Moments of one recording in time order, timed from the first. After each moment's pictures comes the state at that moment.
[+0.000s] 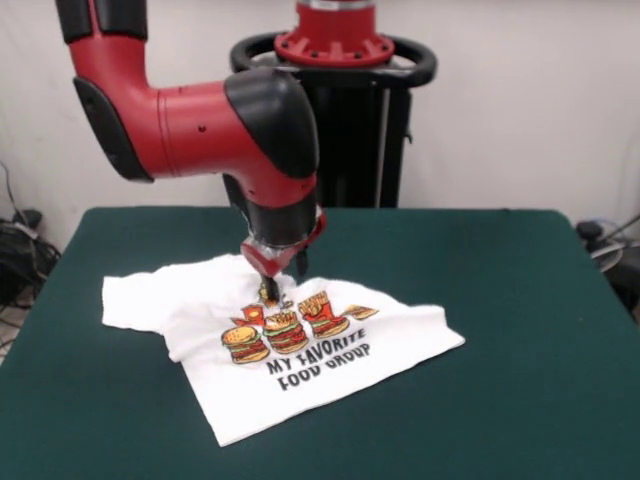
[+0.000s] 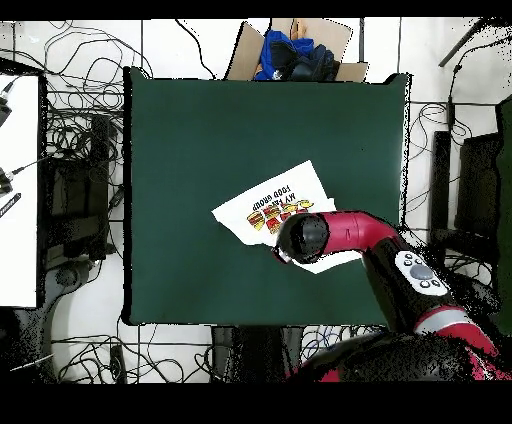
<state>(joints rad) -0.69 -0.42 0.40 1.71 -0.64 0.76 0.96</state>
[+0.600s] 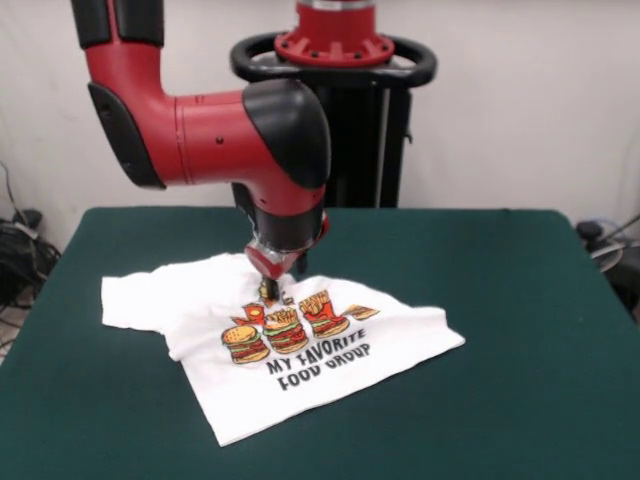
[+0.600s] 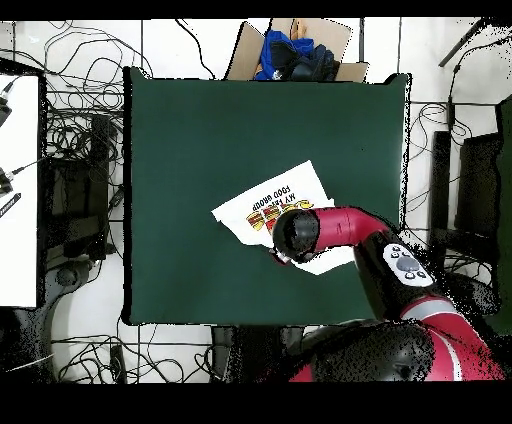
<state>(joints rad) -0.63 -0.41 0.35 1.68 -0.64 0.80 0.96</state>
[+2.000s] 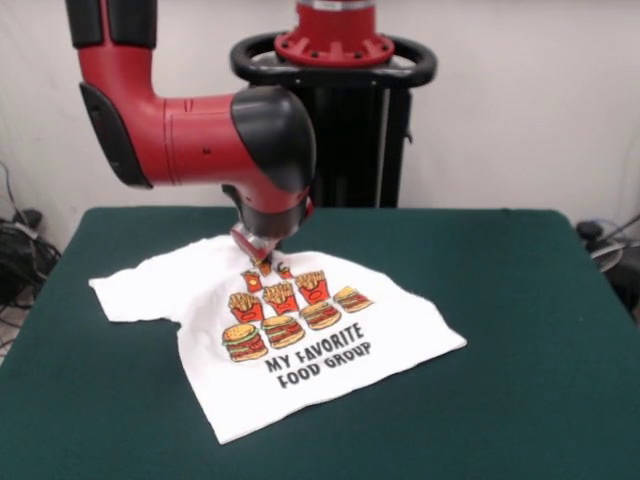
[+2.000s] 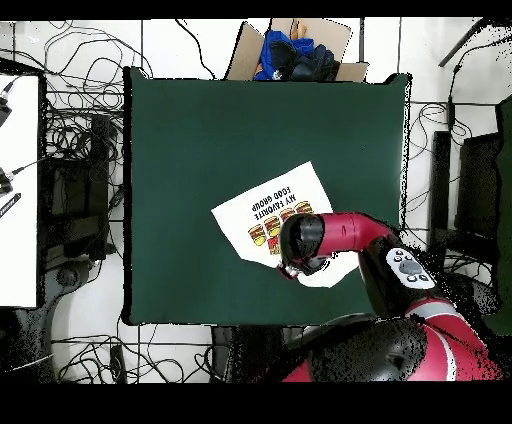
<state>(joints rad) -0.63 -0.39 0.29 1.67 -0.63 0.94 0.96</state>
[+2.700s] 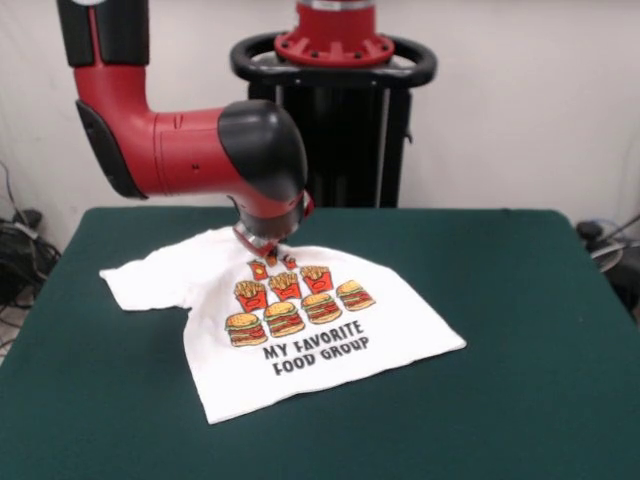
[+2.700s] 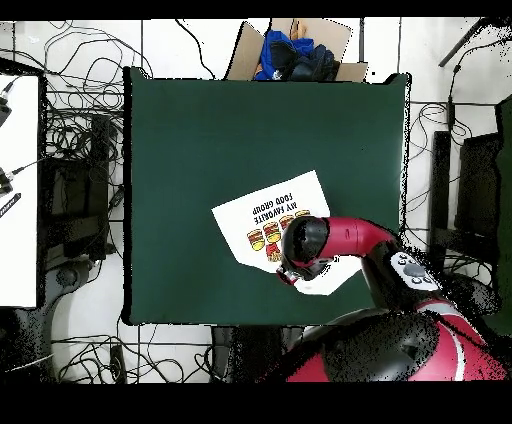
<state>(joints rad) -0.66 -0.35 0.29 1.67 -0.59 0.97 0.96</state>
